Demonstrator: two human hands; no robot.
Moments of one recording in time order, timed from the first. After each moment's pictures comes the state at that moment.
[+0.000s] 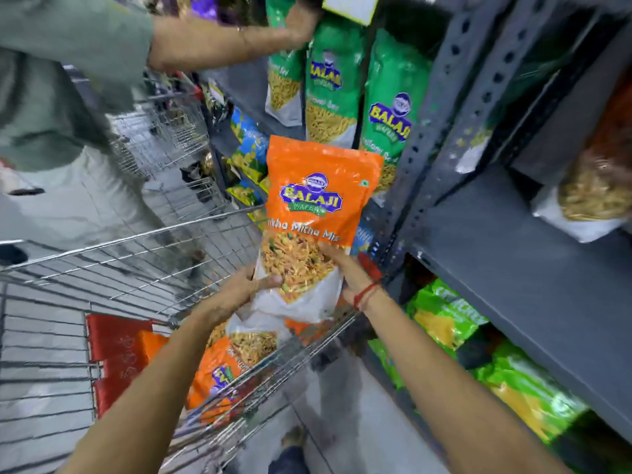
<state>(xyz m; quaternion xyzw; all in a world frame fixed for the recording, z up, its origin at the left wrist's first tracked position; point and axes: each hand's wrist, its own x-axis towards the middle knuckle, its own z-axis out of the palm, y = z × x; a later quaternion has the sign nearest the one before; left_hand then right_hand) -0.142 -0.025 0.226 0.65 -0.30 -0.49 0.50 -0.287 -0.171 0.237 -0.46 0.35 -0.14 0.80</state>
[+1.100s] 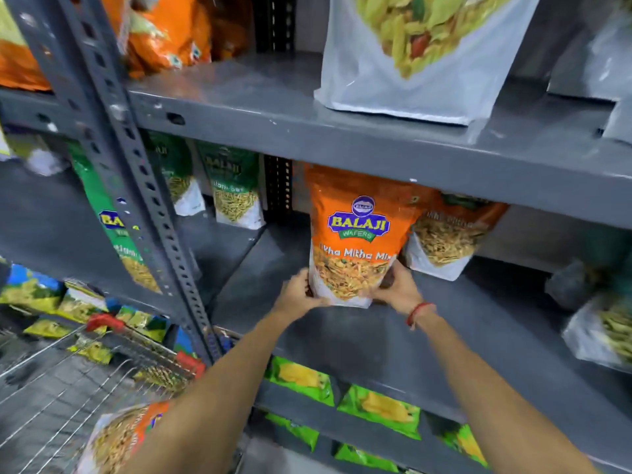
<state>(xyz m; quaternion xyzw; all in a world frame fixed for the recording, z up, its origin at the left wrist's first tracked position) -0.433 -0.340 0.258 0.57 -0.59 -0.44 0.36 -0.653 -0.343 0.296 -0.58 0.53 -0.40 0.47</state>
